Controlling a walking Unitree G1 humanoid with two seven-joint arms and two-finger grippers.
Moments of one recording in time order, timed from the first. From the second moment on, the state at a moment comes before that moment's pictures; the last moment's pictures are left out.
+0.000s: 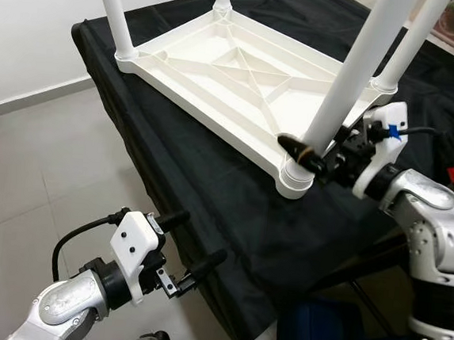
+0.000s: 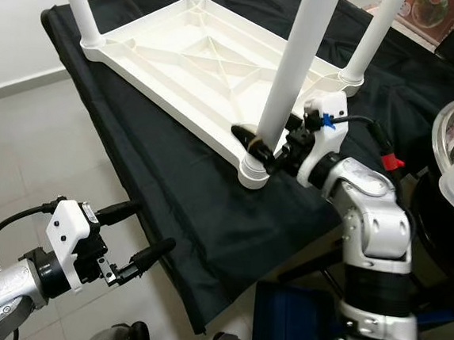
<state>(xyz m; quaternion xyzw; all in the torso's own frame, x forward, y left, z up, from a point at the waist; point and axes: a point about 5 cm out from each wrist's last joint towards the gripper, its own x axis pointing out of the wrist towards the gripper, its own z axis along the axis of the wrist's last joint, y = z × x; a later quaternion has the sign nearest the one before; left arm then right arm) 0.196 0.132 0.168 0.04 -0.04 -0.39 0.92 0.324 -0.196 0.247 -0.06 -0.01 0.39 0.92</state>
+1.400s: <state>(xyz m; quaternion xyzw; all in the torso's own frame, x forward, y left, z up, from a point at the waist) 0.197 0.132 0.170 0.05 -0.04 -0.39 0.92 0.317 -0.153 0.237 -0.05 -0.03 0.10 0.99</state>
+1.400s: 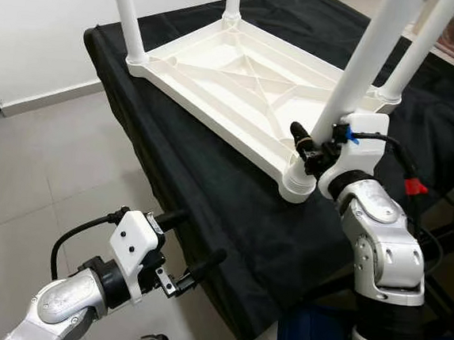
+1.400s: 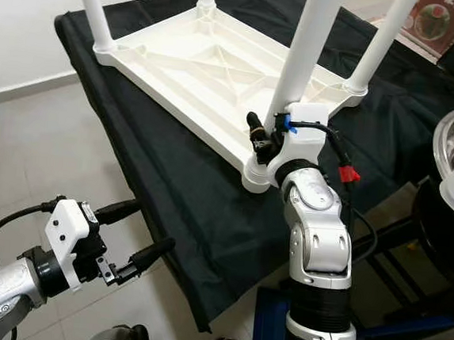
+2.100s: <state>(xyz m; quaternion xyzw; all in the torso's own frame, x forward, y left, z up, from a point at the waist) 0.195 0.132 0.168 0.05 -0.04 -0.39 0.92 0.335 -0.202 0.251 -0.08 0.00 0.31 0.95</state>
